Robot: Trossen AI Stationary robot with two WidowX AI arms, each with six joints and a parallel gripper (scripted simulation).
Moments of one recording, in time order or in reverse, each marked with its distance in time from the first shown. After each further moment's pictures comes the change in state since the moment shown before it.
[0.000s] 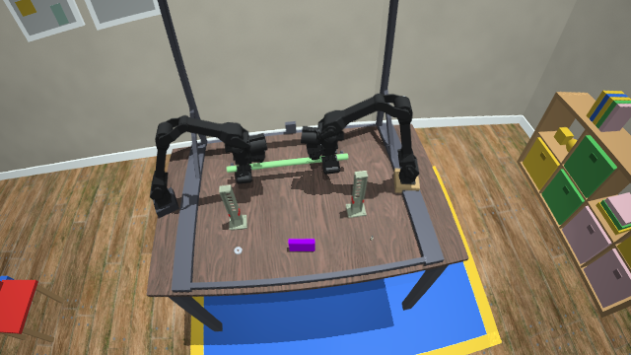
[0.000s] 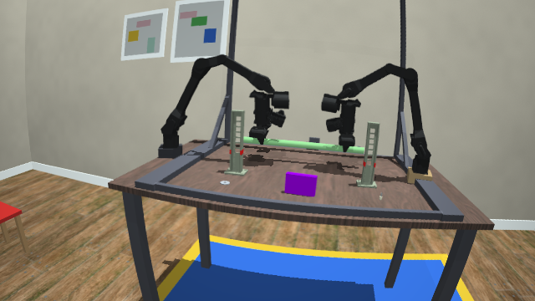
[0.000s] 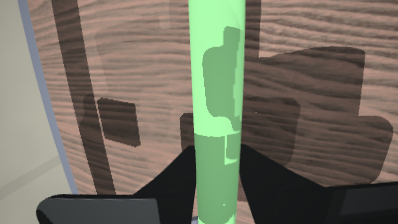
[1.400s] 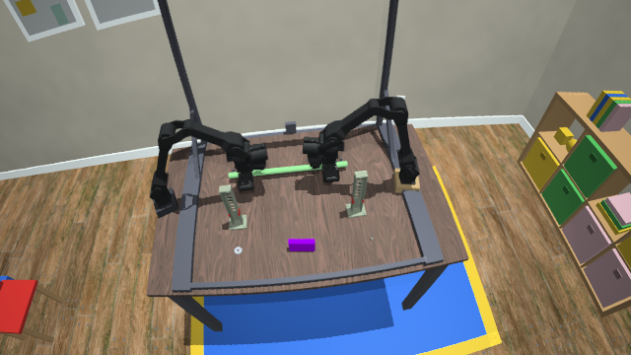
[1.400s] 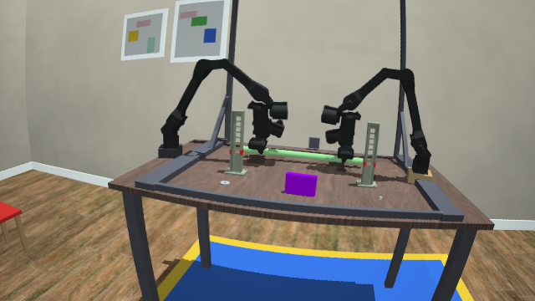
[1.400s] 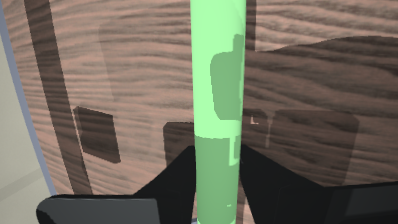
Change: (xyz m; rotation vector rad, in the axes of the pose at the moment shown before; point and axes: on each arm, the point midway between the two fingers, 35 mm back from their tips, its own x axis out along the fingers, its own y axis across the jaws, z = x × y) left arm 0.041 0.015 0.001 0.008 -0.017 -0.036; right arm 0.037 -0.014 0.000 -0.005 -0.014 0.034
